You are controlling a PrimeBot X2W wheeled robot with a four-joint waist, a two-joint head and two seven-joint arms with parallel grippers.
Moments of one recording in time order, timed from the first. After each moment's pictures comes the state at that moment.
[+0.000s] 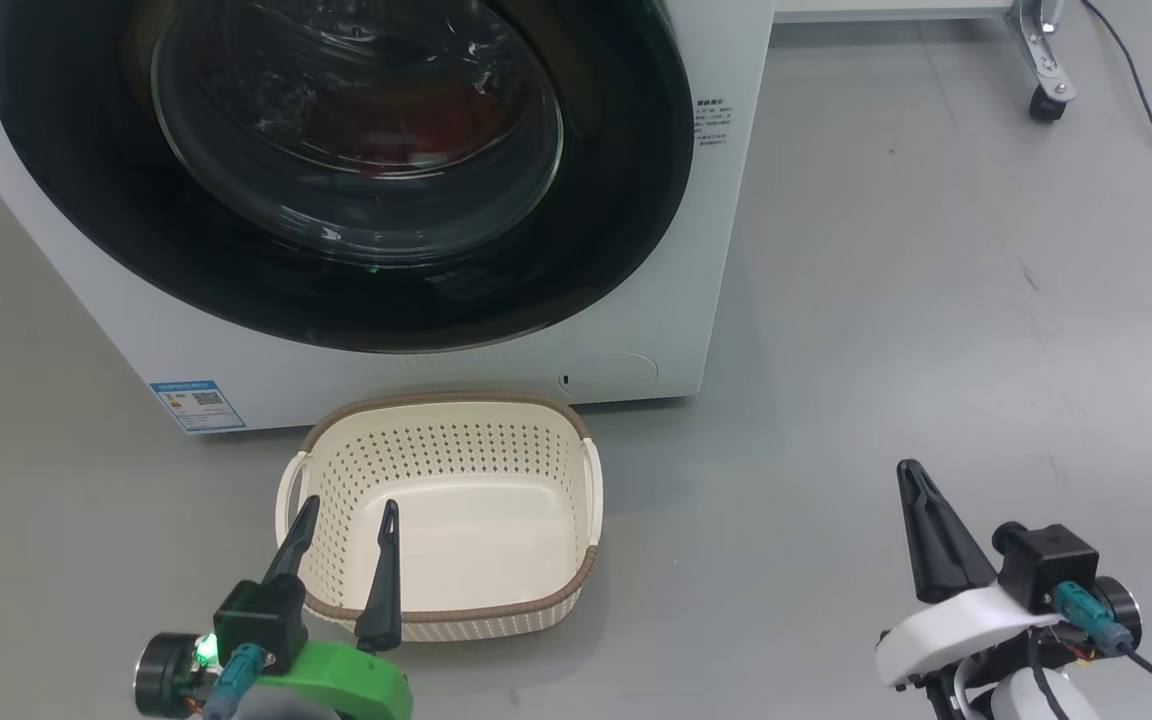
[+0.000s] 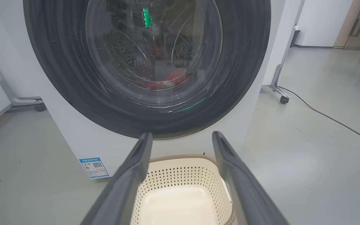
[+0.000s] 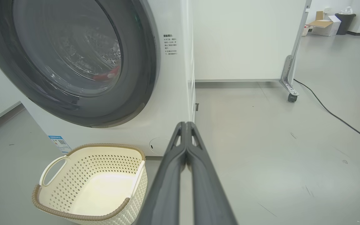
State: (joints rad) left arm -0.04 0.05 -0.30 0.25 -0.33 0.09 -0.25; right arm 0.00 -0.07 0.17 0.26 0.26 0.00 -0.24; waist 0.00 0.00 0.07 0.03
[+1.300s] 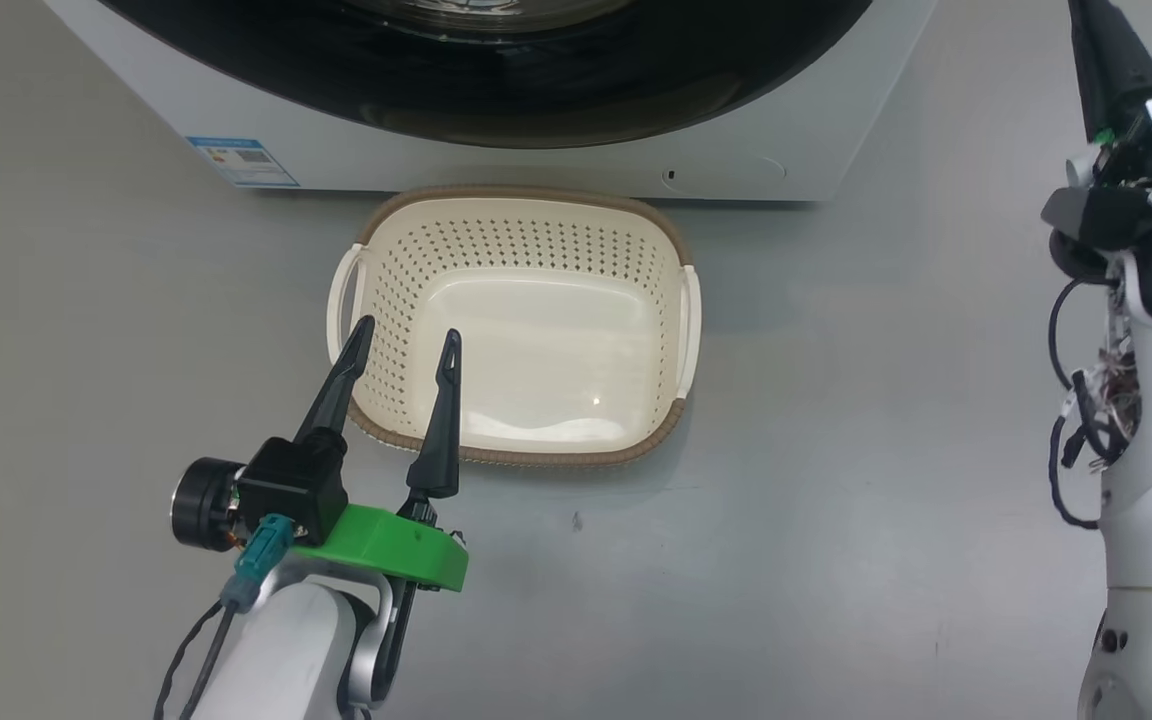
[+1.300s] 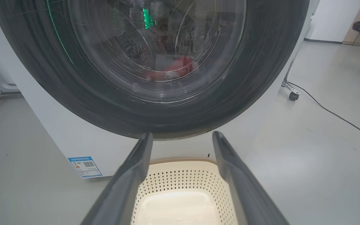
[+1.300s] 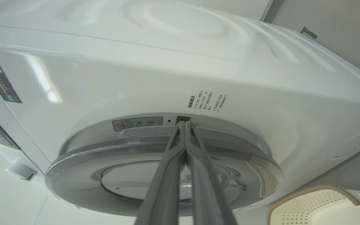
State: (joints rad) left arm -0.27 0.04 -0.41 0.15 -0.37 0.11 -0.25; right arm -0.73 -0.07 -0.14 0.36 1.40 0.10 0.28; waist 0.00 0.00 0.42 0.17
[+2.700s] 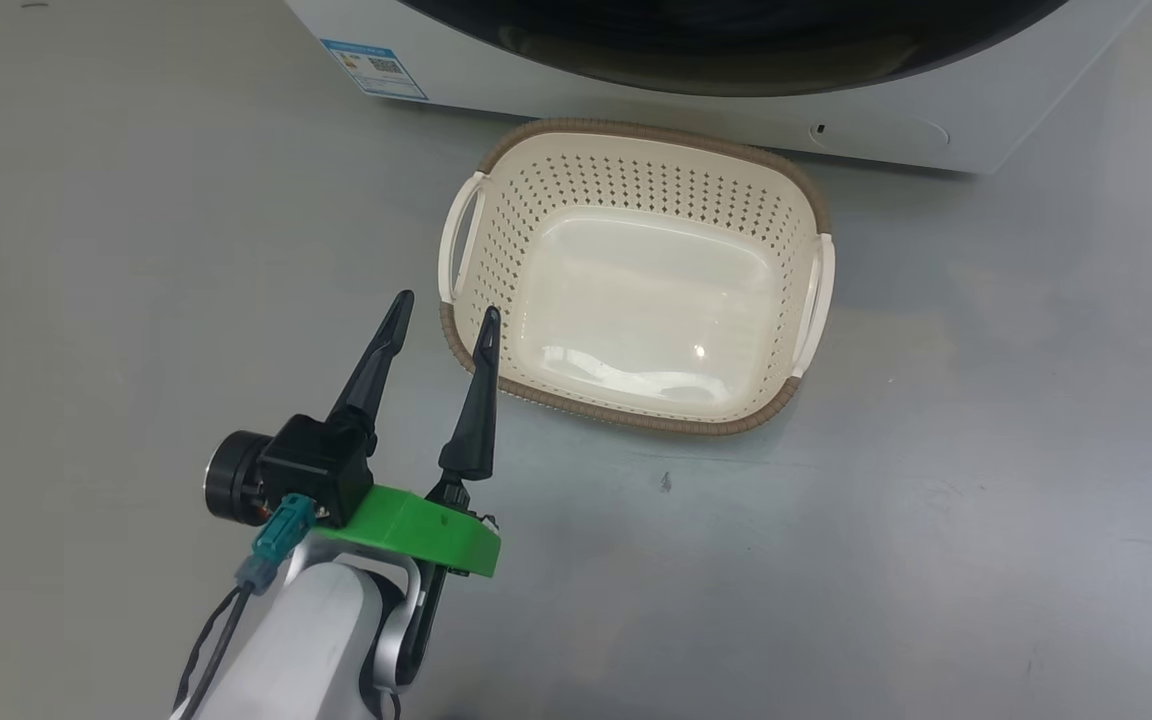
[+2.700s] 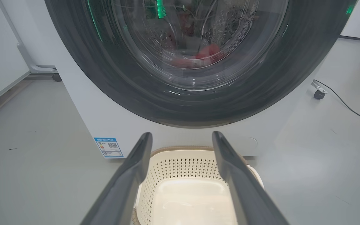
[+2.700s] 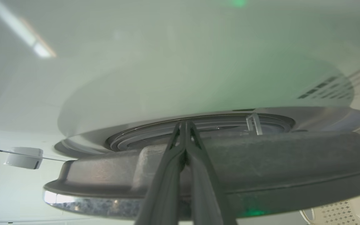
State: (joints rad) left arm -0.32 0.04 -0.48 0.13 -0.44 0.12 -0.25; right arm -1.14 -0.24 -0.09 0.57 1.48 -0.07 0.65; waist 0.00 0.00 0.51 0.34
